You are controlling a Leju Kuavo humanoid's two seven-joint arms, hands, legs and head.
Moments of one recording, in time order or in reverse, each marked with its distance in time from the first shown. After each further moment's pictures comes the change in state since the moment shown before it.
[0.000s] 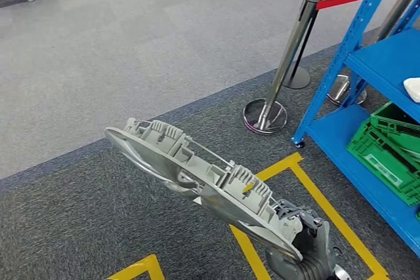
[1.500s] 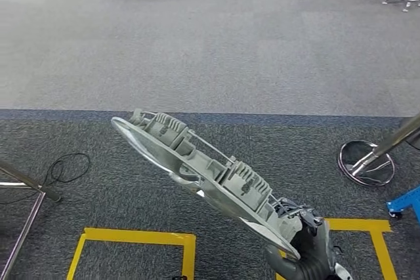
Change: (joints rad) left arm -0.004 -0.004 -0.065 0.016 0.074 0.000 -0.009; right arm -0.003 -0.016 0.013 -0.013 0.011 -0.025 -0.001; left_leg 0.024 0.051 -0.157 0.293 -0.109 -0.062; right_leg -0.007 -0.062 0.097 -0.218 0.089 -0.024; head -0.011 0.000
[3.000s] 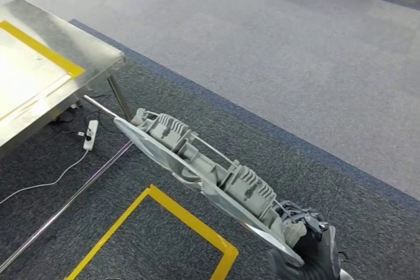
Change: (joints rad) left arm -0.006 -0.001 -0.072 0.006 0.078 0.016 0.008; right arm 0.010 0.000 -0.002 -0.018 0.026 -0.028 0.000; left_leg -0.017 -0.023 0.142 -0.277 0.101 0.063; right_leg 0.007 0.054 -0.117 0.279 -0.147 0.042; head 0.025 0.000
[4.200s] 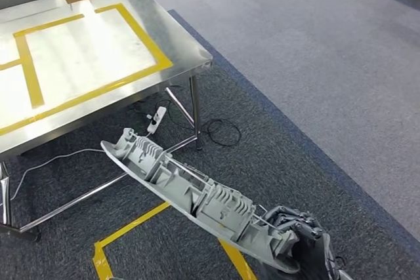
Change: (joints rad) left arm 0.000 0.015 -0.114 0.000 0.037 -0.009 0.019; right arm -0.017 -0.053 0.040 -0.022 0.120 -0.075 0.000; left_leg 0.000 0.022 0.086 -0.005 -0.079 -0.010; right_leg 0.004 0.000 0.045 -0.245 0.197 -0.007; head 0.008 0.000
